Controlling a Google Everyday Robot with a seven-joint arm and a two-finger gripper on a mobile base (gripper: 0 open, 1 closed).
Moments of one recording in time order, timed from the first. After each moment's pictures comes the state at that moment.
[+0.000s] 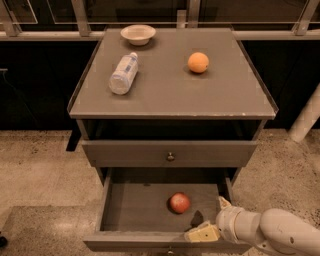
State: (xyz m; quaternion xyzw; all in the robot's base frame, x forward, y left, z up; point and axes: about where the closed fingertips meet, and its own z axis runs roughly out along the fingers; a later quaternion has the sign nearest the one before) arm 0.423 -0.159 0.519 -0.30 0.87 0.20 0.35
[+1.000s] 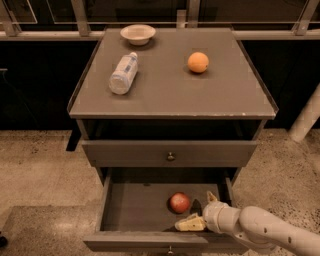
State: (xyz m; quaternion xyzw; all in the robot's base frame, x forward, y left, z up) arm 0.481 -0.142 0.447 -0.30 0.85 0.20 0.39
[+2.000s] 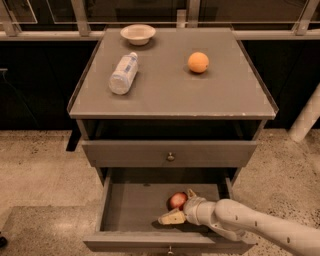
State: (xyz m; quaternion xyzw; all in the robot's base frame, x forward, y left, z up) arm 0.526 -0.081 0.389 -0.30 0.84 0.24 0.39
